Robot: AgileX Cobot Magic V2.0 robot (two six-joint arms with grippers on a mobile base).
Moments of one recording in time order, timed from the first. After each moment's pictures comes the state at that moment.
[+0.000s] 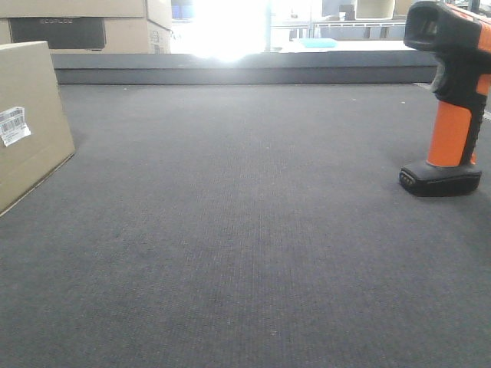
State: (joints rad) left arm 0.00 0.91 -0.97 -0.07 0.76 0.13; right arm 0.00 0.67 -0.49 0.03 0.26 0.01
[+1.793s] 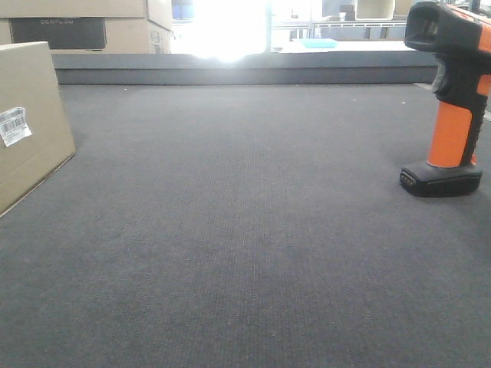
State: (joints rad) left arm 0.00 0.17 -0.24 0.01 0.14 0.07; right arm -0.01 0.09 -0.28 0.03 0.22 0.01
